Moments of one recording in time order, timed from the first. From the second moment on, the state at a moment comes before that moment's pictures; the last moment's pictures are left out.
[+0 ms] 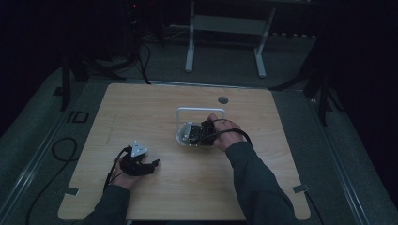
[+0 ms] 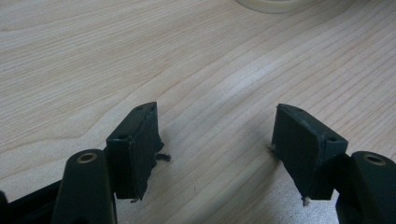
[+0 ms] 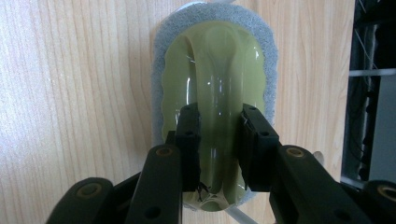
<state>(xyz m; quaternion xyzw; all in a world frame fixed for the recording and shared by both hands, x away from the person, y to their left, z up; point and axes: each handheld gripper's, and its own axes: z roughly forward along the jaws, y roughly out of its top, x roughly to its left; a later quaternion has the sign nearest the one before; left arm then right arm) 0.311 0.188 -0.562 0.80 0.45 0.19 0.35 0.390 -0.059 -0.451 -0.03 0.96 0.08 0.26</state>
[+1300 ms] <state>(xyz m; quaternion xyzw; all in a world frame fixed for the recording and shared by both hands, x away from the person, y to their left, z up) 0.311 0.187 -0.562 0.80 0.45 0.19 0.35 0.402 -0.051 -0.466 -0.04 0.96 0.07 0.26</state>
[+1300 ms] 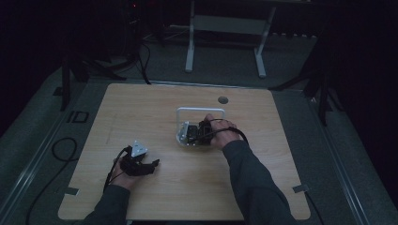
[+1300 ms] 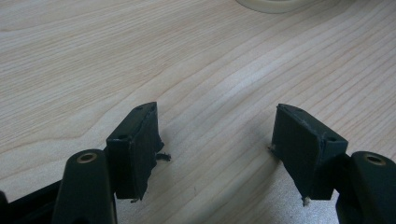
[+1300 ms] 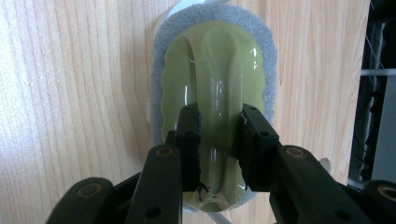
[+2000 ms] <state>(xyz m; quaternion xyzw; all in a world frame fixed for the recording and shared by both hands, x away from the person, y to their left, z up) 0.311 0.188 -0.562 0.80 0.45 0.19 0.35 0.407 -0.049 -0.468 -0.03 0.96 0.06 0.27</state>
